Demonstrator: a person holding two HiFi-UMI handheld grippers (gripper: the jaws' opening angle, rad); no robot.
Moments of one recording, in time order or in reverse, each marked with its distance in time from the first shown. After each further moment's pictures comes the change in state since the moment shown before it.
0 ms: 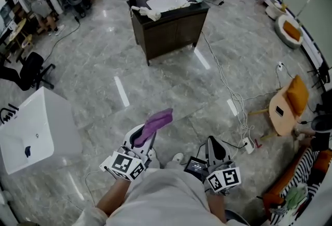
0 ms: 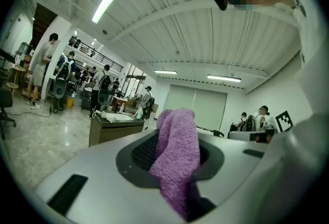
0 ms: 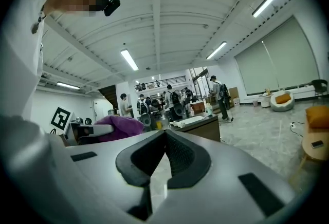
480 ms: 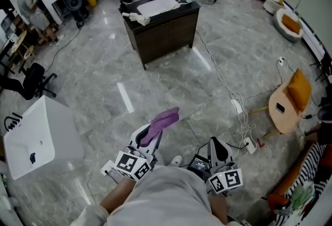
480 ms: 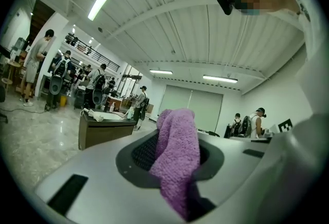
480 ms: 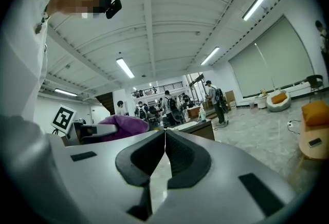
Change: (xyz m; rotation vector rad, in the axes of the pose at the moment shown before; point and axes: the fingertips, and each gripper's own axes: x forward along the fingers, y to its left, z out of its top) left arm 0.071 -0.092 -0.011 0.002 -0.010 -0.039; right arm -0.050 -0.088 0.009 0.032 -0.077 -0.012
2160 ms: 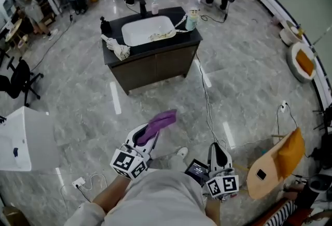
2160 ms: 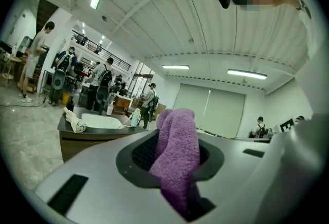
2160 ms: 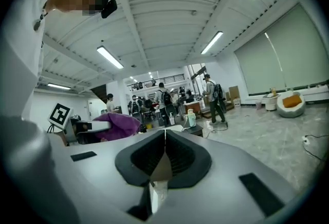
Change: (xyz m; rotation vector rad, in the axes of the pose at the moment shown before) left arm 0.497 0.163 0.052 -0.052 0.000 0.135; right arm 0.391 -0.379 0.096 -0.031 0.103 0.028
